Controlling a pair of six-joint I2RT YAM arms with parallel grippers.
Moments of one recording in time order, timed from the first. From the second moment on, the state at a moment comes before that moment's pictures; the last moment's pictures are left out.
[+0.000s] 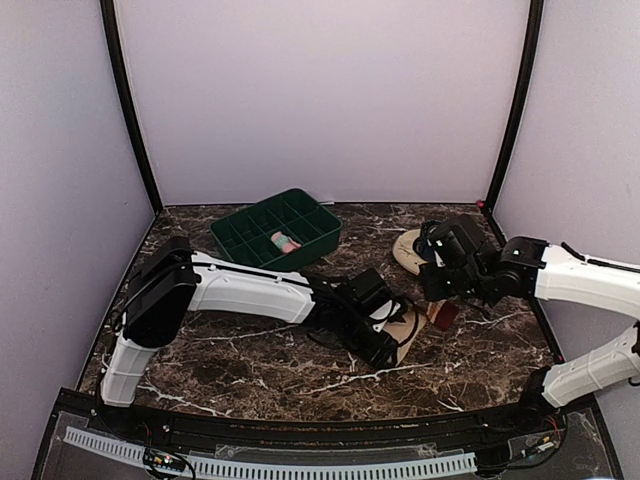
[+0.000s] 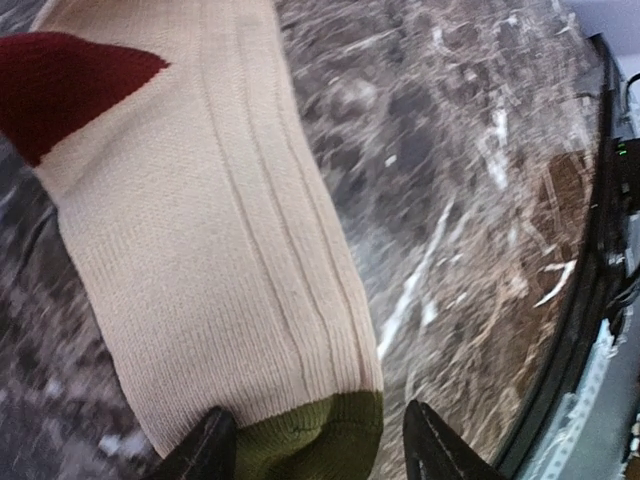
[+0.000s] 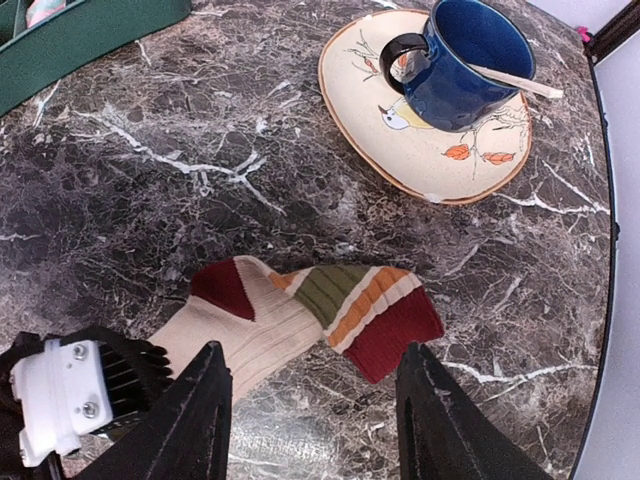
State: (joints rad) left arm -1.15 2.25 1.68 -0.45 0.24 -0.42; right arm 0.86 1.20 0.91 -0.60 0.50 0.42
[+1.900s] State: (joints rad) left arm -0.89 1.87 1.22 -0.61 -0.17 -0.38; right arm 1.08 1.86 1.16 -0.56 0.29 0.30
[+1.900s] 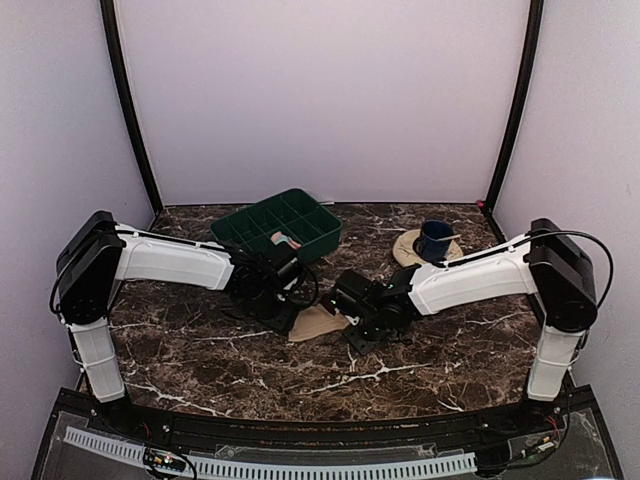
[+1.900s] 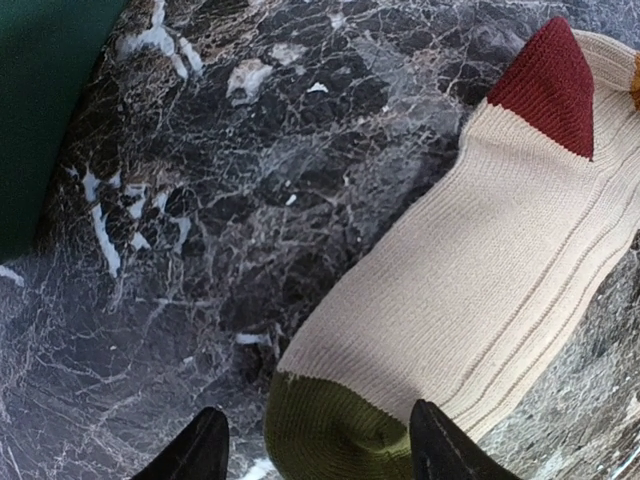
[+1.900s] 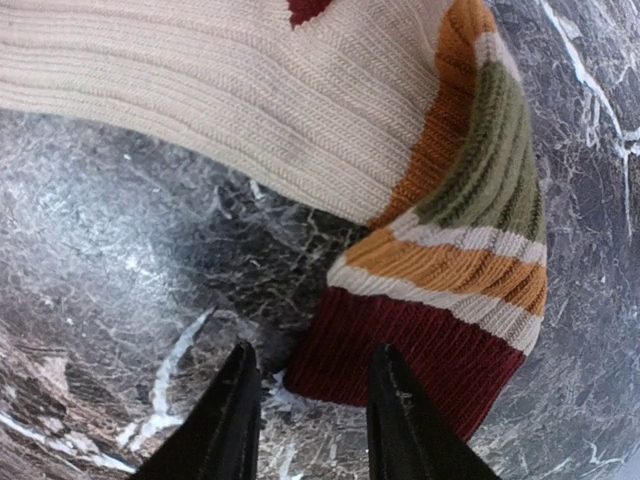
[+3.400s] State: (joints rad) left arm -0.94 1.70 1.09 -0.50 -0.26 -0.41; right arm 0.94 1.48 1.01 -0.34 -0.29 0.66
